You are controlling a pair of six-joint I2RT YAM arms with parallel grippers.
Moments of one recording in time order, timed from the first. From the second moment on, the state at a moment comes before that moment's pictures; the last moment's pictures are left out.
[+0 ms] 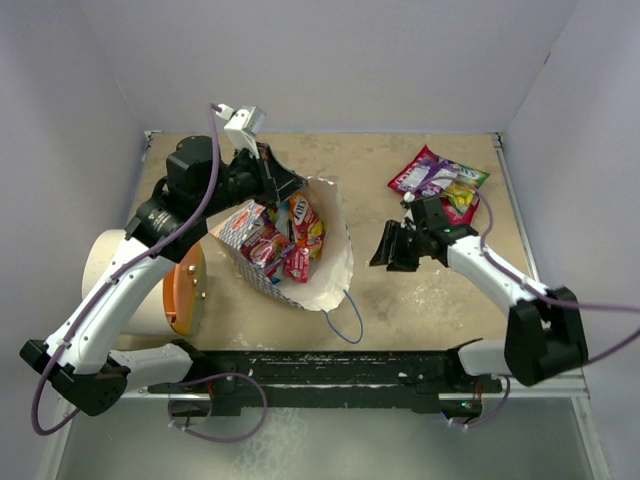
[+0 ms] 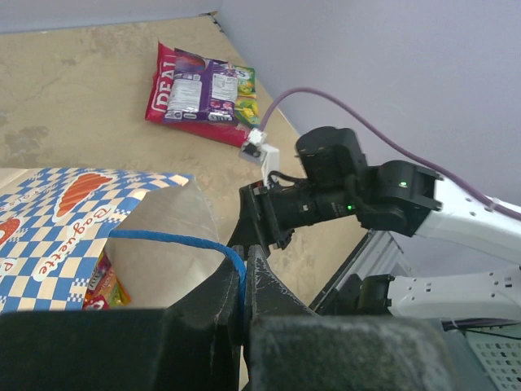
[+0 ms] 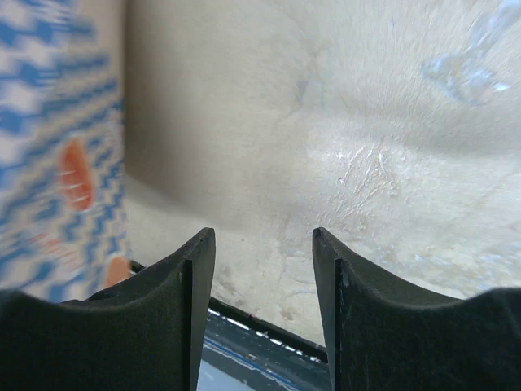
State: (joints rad) left arm -0.59 1.19 1.47 -0.48 0.28 -0.50; right arm 0.35 1.40 0.84 -0.50 -0.35 0.58
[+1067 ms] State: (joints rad) left arm -0.59 1.25 1.58 -0.56 0.19 -0.58; right arm 1.10 1.44 0.94 0.15 0.47 0.37
